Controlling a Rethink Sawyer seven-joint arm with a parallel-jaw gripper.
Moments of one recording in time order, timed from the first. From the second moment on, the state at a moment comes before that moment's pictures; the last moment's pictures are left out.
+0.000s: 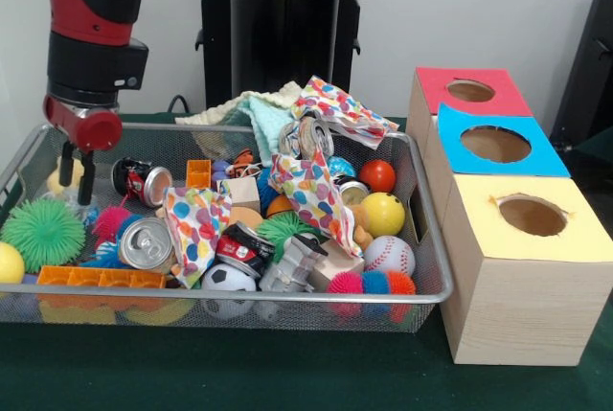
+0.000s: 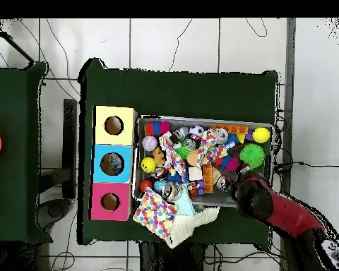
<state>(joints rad) -0.70 -0.51 -0.04 1.75 -0.30 0.01 2.23</state>
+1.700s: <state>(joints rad) -0.71 -0.45 -0.05 1.68 -0.32 0.01 2.23</state>
